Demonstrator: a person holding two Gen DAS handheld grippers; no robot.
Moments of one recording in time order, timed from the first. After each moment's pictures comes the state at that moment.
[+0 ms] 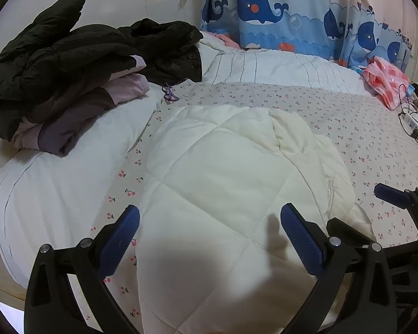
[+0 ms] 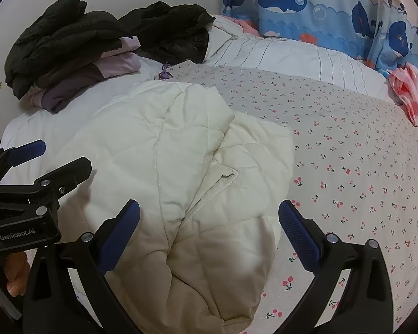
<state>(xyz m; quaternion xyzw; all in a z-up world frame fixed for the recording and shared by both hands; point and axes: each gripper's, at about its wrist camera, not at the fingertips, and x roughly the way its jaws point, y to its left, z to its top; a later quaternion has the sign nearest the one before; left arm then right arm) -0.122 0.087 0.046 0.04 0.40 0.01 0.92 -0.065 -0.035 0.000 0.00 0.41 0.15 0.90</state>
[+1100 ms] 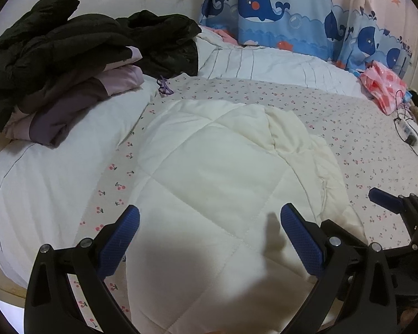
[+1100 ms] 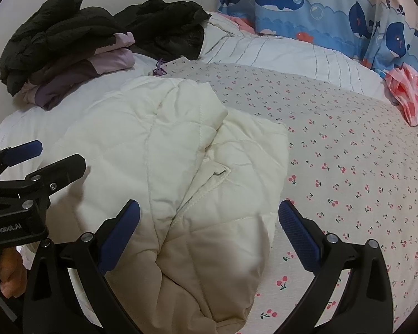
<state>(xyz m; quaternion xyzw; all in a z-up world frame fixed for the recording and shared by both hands) -0.119 0.088 0.043 0.01 0.41 0.00 0.91 -0.061 -0.037 -0.005 -0.01 0.42 0.14 0.90</state>
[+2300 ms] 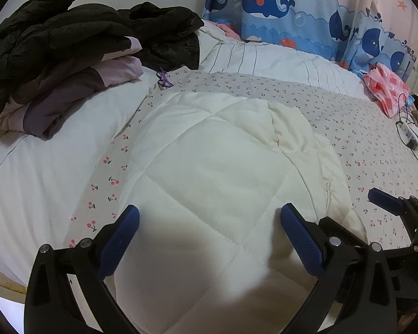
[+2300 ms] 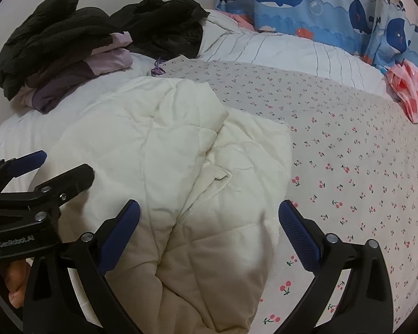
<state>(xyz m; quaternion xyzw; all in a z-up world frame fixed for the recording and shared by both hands) -0.110 0.086 0.033 -0.01 0.42 0.00 0.91 -0.051 -0.035 -0.008 -0.01 0.42 0.14 0.90</state>
